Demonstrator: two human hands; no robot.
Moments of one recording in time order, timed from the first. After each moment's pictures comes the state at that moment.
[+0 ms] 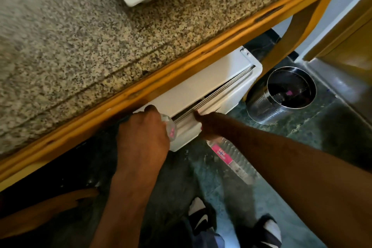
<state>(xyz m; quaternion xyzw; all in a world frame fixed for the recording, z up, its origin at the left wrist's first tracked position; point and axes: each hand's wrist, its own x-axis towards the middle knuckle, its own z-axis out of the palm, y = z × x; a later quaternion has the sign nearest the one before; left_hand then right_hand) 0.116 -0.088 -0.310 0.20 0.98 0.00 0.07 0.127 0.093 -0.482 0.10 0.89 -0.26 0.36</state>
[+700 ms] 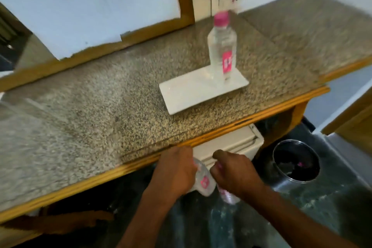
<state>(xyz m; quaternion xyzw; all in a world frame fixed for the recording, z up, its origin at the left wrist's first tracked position) 0.143 -0.023 -0.188 0.24 0.96 0.06 0.14 0.198 0.139 -0.278 -0.01 0.96 -0.27 -0.02</state>
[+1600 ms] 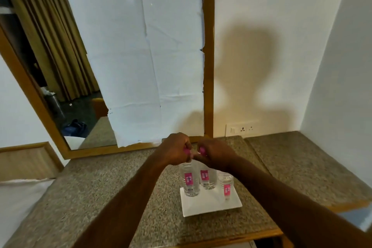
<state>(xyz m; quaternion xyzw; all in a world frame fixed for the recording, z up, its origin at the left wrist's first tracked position) 0.022 0.009 0.136 0.18 0.96 0.22 0.03 0.030 0.178 0.089 -0.24 0.93 -0.21 -0.15</state>
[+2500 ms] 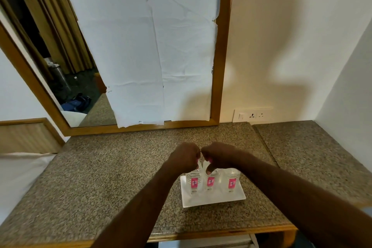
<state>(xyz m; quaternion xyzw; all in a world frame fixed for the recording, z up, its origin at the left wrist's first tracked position) -0.025 0.028 0.035 0.22 0.96 0.14 0.05 -0.042 0.186 0.024 -0.24 0.95 -0.06 0.17</state>
